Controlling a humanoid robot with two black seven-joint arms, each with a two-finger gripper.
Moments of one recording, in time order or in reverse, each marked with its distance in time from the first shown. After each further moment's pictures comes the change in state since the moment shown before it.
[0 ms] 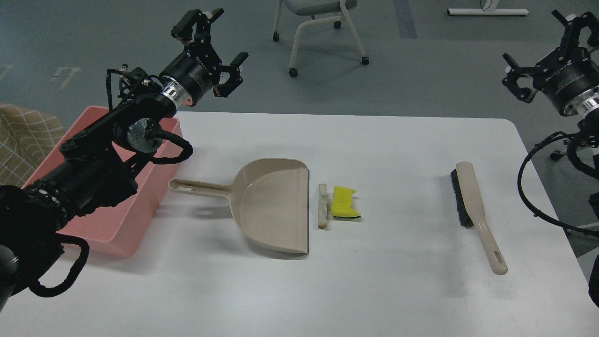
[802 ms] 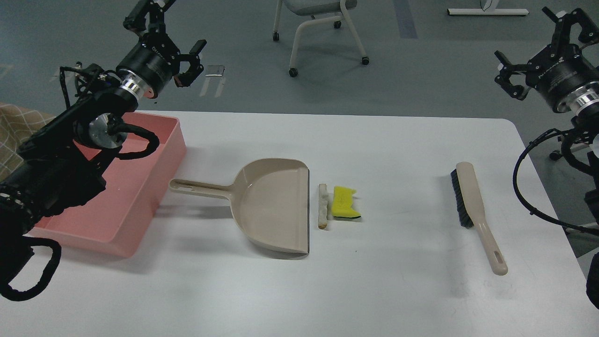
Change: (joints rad) left arm 0.053 0.122 -0.085 -0.033 -0.012 -0.006 -0.011; right arm 0.006 0.005 -0.006 0.028 0.008 0.000 0.000
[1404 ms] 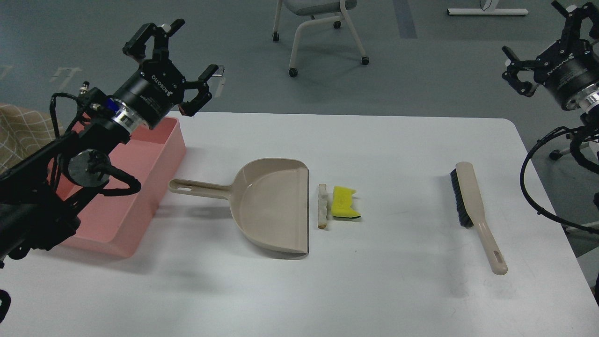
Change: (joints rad) left arm 0.258 0.187 -0.055 -0.472 0.013 0.001 -0.002; right arm -0.027 -0.028 0.011 0.062 0.007 0.000 0.000
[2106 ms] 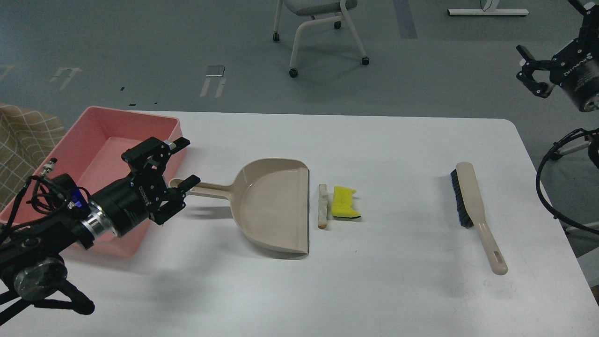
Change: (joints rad) left arm 0.527 0.283 -0.002 -0.528 0.393 0.351 -0.013; right arm -0.044 -0.058 0.012 0.059 0.002 0.000 0.000
